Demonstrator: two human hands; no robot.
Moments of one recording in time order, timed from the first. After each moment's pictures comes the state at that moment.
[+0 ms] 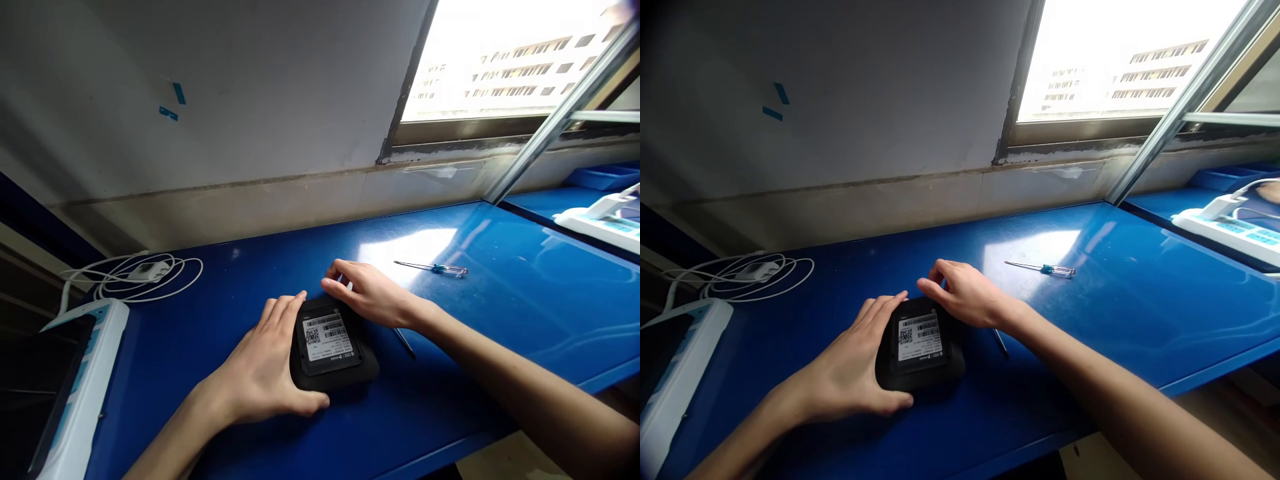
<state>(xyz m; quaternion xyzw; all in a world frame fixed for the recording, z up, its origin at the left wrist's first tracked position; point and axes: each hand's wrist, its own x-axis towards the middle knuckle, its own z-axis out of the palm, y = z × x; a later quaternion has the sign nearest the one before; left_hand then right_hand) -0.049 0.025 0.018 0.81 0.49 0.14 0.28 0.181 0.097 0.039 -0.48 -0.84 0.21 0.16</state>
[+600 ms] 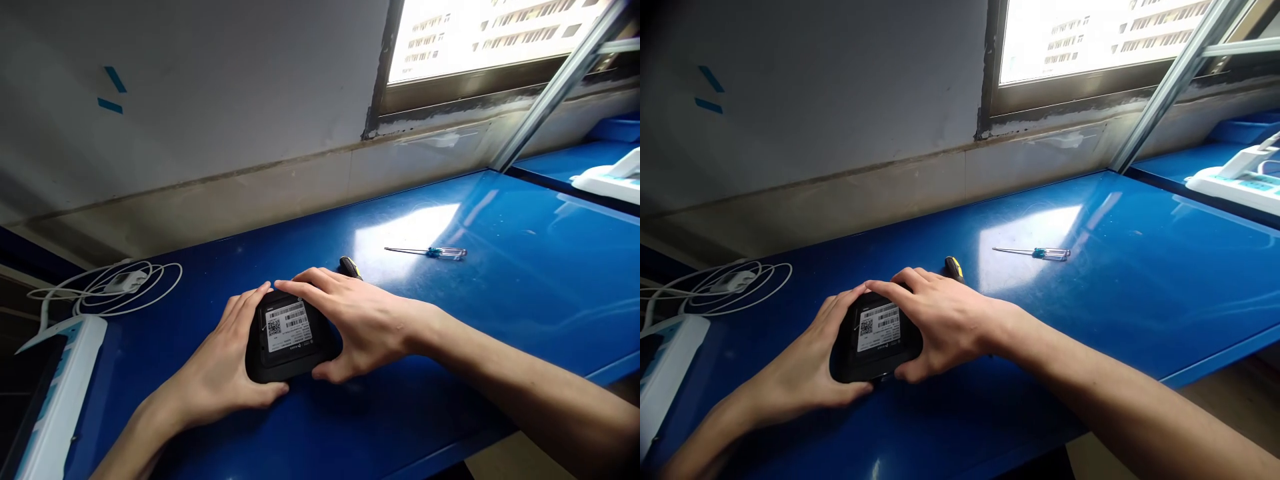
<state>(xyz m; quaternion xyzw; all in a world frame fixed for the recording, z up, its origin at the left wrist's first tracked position) -0.066 0.033 0.018 0.82 0.52 0.11 0.23 0.192 0.077 0.039 -0.28 -0.92 0.22 0.16</state>
